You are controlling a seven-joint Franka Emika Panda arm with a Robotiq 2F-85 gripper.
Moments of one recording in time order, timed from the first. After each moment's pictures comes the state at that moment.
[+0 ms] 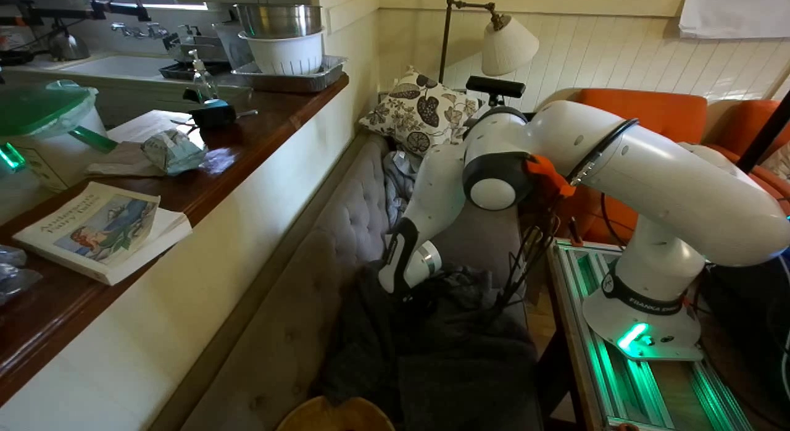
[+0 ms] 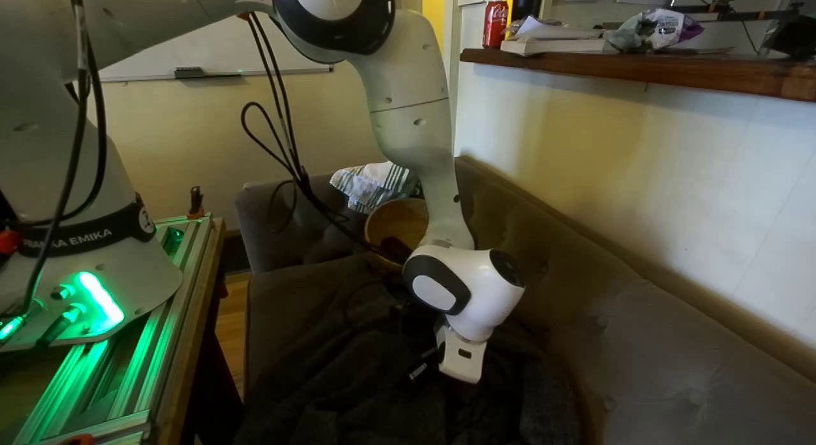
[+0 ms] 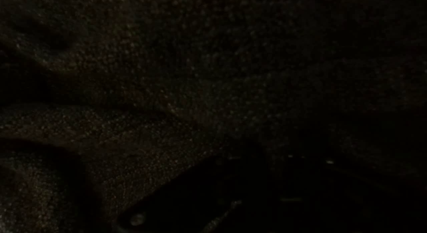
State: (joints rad) arm -0.04 1.24 -0.19 -1.77 0.61 2.54 0.51
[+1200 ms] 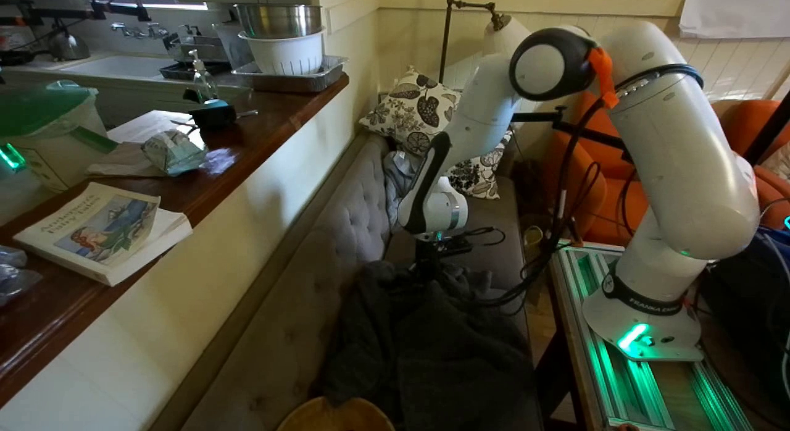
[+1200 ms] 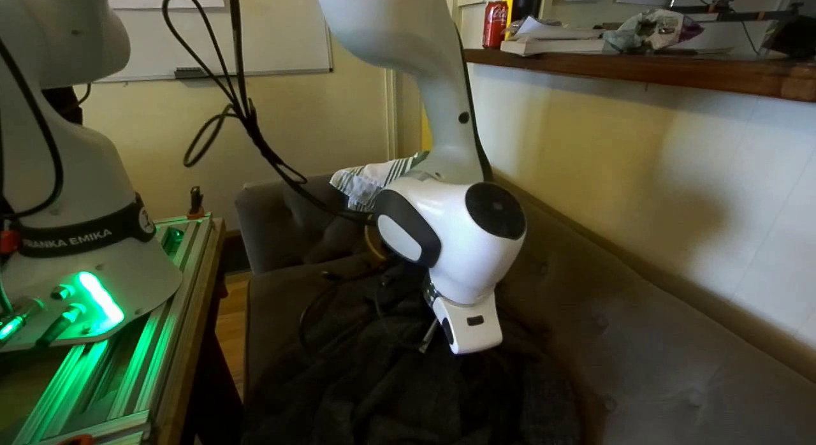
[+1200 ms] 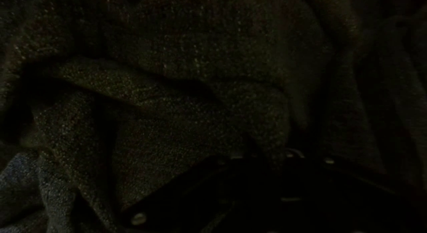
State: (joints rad) arm -0.48 0.78 0.12 -2.20 0.64 2.72 -0.17
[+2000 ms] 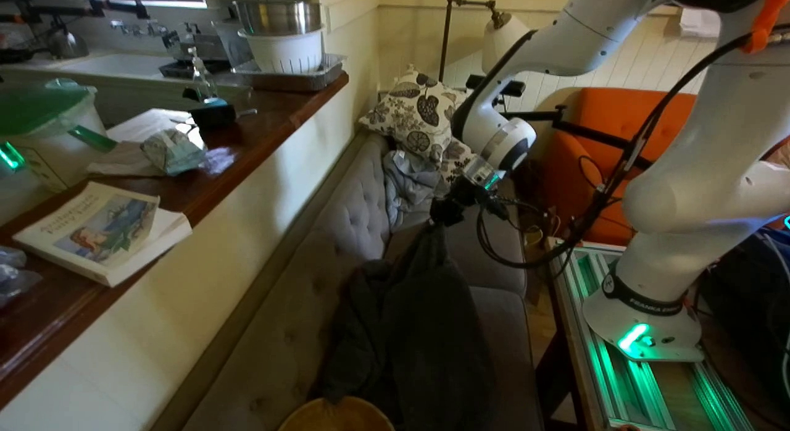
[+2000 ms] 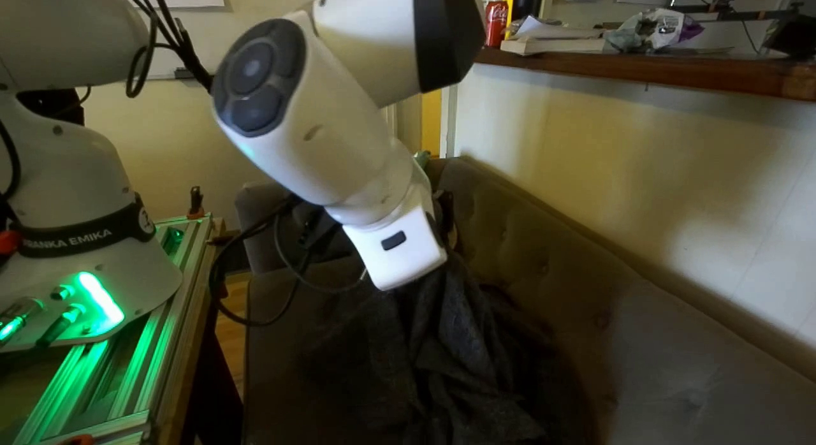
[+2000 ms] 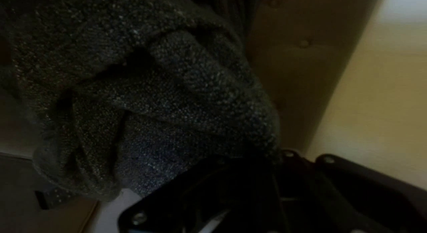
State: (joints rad) arm -1.20 0.18 0.65 -2.60 1.50 2.57 -1.04
